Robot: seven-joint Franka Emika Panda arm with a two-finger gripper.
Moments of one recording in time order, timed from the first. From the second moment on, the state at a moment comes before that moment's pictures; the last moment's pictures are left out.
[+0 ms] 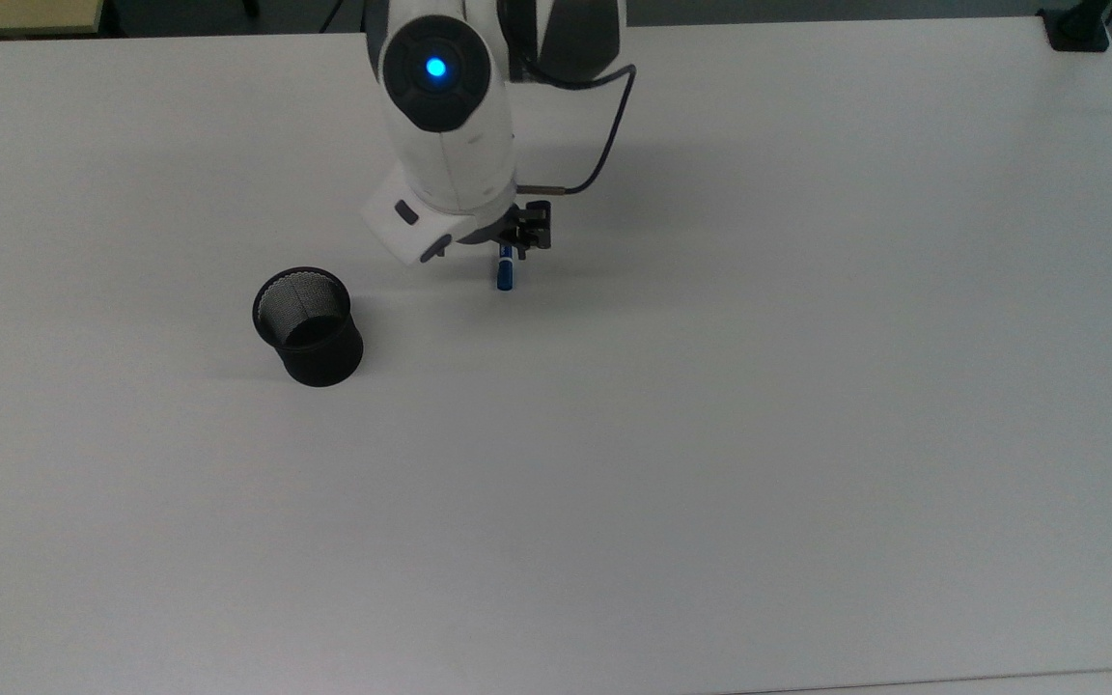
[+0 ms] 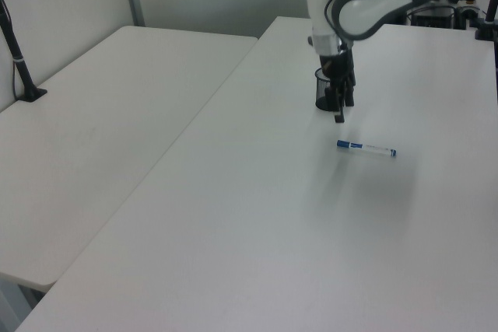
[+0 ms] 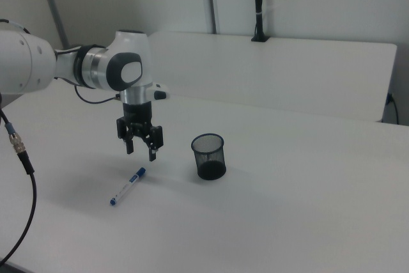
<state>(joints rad) 0.10 0.37 -0.03 -1.71 0.01 1.87 0.08</state>
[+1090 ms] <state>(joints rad) 0.17 0.47 -0.03 -1.71 -0.06 1.93 0.16</state>
